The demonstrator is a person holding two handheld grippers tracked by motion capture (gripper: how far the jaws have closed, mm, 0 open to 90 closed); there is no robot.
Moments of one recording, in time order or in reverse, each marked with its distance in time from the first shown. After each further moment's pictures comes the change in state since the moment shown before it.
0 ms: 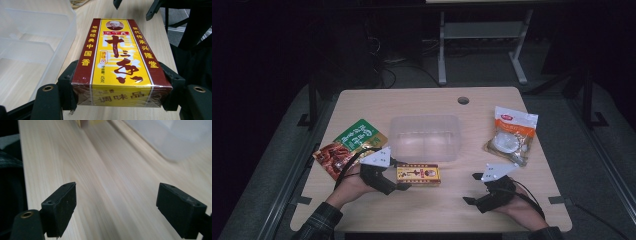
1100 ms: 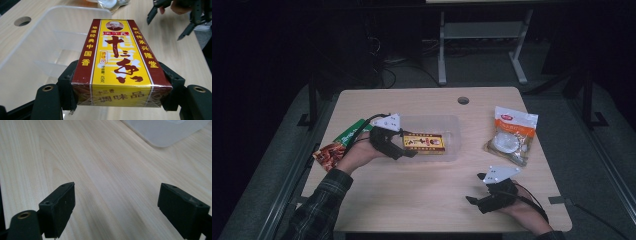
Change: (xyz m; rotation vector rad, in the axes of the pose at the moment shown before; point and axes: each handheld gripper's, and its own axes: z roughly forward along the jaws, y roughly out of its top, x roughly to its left) left arm 0.076 0.053 0.005 0.033 0.041 0.002; right arm -0.002 -0.013 0.005 0.001 -0.086 0.018
